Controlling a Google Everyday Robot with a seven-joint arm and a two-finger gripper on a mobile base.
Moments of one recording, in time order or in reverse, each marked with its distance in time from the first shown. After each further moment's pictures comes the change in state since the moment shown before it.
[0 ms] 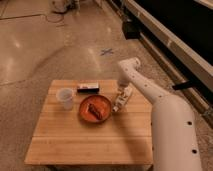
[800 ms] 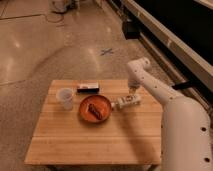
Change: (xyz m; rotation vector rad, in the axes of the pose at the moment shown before) arm -0.073 -0.011 -0.021 0.014 -0.122 0.053
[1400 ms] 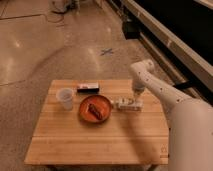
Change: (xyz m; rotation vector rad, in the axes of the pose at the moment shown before) arm -0.035 -0.030 -0.007 0.062 -0.063 -0.005
